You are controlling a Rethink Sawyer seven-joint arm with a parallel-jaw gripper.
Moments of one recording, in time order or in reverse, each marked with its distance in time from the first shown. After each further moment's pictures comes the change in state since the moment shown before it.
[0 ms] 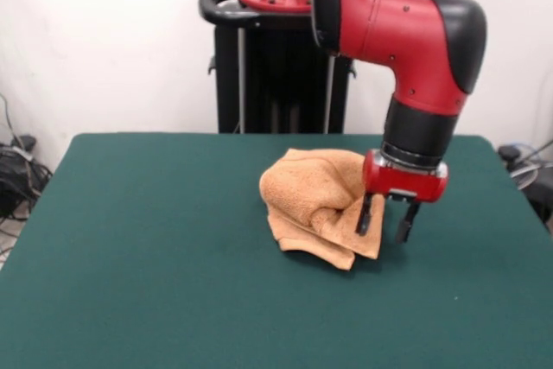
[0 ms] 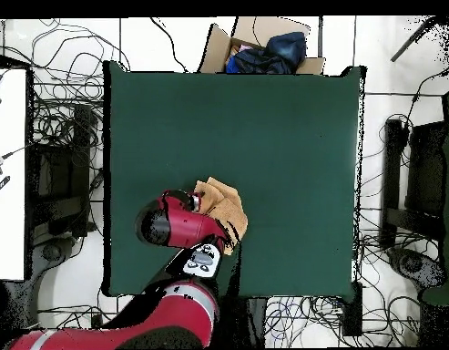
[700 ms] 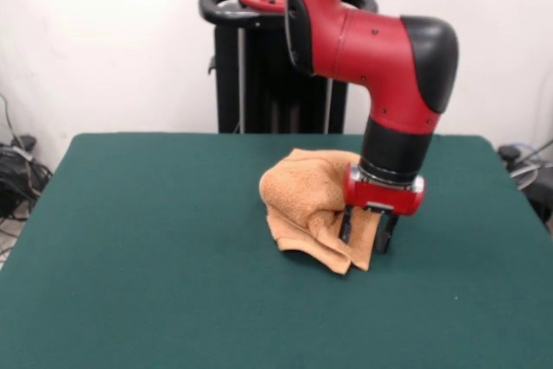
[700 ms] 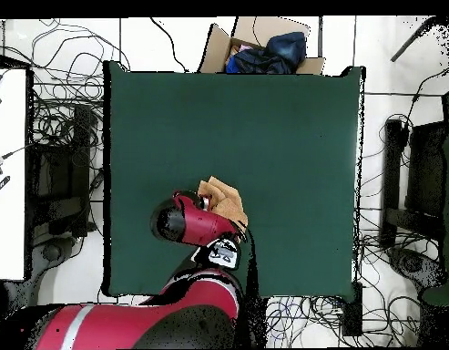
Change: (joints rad) arm -0.093 0.035 0.054 0.000 0.000 -0.004 0.000
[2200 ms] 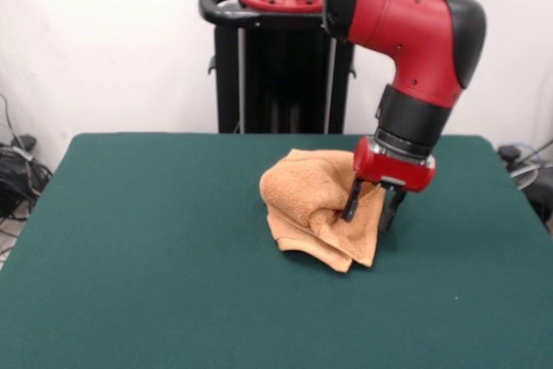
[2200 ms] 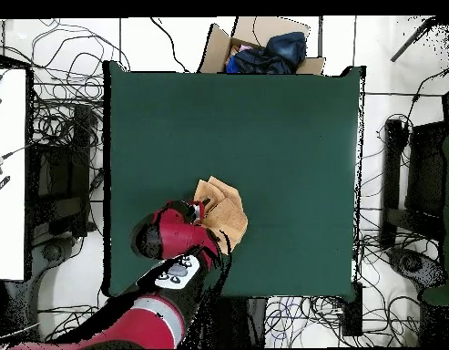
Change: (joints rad) arm 0.220 0.012 -0.187 0.008 -0.012 -0.041 0.000
